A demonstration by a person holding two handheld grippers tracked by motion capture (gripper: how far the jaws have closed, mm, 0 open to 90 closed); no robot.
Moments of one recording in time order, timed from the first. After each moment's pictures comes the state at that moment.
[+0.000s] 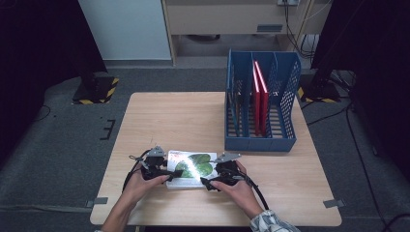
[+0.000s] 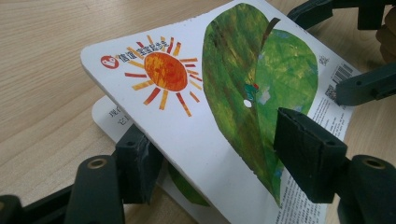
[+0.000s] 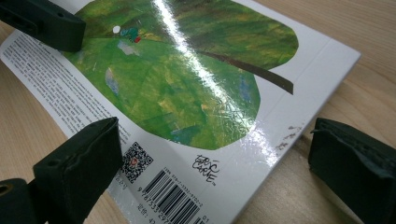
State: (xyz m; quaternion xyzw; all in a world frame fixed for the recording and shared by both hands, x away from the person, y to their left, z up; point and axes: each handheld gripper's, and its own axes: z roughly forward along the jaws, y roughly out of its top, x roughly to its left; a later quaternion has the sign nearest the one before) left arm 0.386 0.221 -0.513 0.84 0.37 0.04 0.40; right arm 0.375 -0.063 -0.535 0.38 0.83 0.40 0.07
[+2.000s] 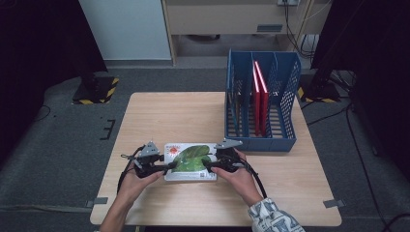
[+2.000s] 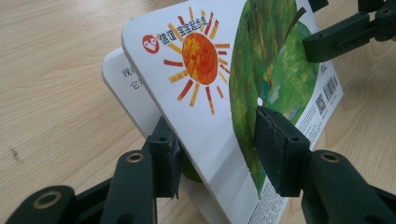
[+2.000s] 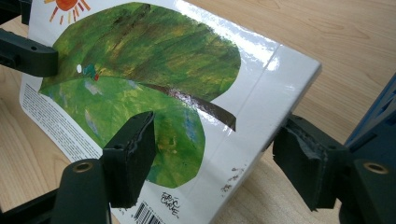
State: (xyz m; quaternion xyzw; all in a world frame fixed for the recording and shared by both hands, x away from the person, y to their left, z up) left arm 0.380 0.232 -0.489 0.83 0.34 0.11 0.43; right arm 0.400 -0.061 -0.496 0.38 0.81 0.42 0.12
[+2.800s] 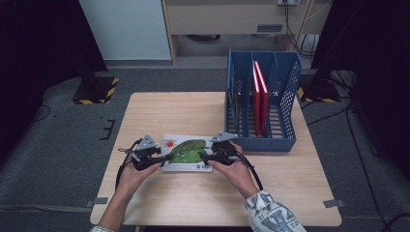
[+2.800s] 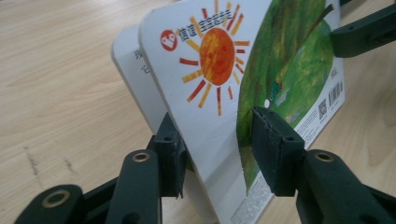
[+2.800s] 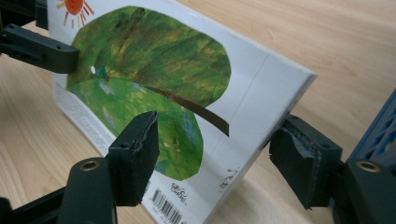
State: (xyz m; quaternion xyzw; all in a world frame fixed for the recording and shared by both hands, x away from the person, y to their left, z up) left arm 0.402 0.243 -0.483 0.82 0.36 0.15 0.43; right arm 0.416 -0.049 -0.480 0.37 0.82 0.42 0.14
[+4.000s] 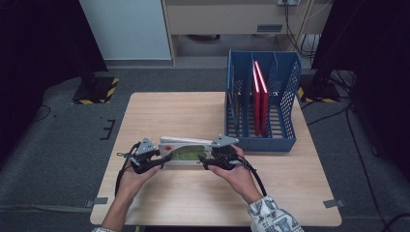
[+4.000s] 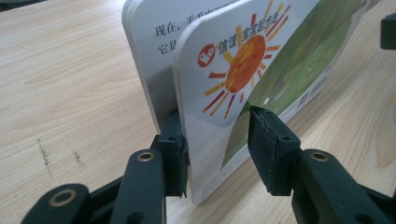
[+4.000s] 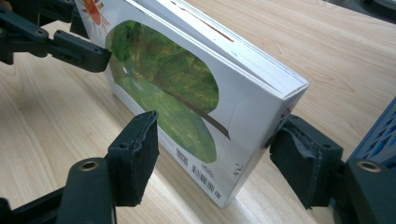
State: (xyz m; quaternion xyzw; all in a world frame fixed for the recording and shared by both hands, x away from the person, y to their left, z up) left arm 0.388 0.242 -0.488 0.81 0.36 0.17 0.43; right arm 0.394 -0.051 -0.467 0.34 0.82 0.43 0.16
